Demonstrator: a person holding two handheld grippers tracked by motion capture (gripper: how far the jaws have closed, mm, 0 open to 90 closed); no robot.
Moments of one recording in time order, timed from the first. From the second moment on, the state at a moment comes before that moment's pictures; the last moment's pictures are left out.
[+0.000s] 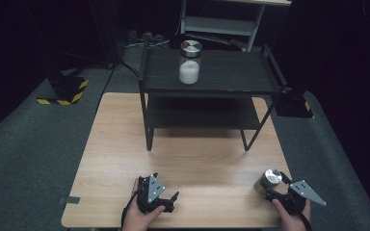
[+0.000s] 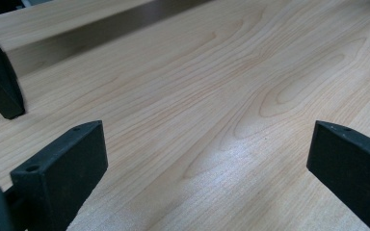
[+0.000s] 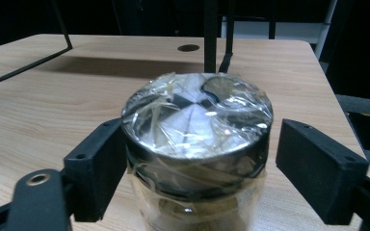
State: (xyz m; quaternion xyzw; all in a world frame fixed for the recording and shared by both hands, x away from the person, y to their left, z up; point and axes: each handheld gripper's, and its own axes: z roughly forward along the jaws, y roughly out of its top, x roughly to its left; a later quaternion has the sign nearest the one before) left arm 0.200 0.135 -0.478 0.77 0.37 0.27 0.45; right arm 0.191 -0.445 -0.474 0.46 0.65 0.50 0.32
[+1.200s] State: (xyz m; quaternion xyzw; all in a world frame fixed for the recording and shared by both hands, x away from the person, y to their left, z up) left arm 0.202 0.136 -0.478 0.77 0.37 0.26 0.45; right arm 0.186 -0.439 -0.474 0.45 0.64 0.51 0.34
